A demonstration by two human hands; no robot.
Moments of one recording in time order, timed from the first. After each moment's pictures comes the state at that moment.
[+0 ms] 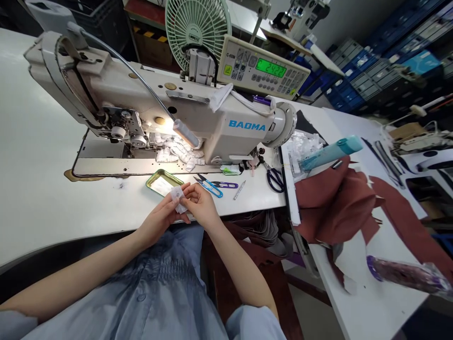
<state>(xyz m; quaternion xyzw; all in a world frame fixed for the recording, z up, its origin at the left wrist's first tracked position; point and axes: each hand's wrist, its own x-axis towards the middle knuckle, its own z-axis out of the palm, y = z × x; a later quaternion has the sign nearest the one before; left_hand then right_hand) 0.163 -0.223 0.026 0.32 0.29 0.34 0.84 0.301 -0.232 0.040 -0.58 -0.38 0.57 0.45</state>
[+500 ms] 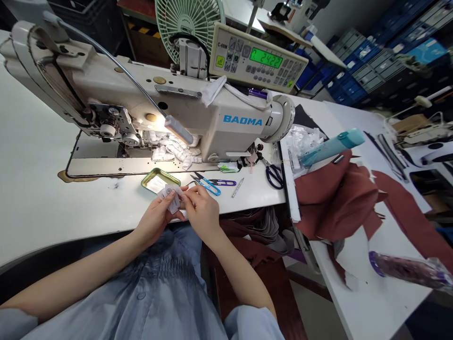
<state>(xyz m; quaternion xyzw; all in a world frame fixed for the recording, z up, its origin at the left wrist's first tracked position) 0.172 -0.222 0.028 0.28 0.37 0.36 0.81 0.312 -0.252 0.042 -0.68 -0.62 0.22 0.31</state>
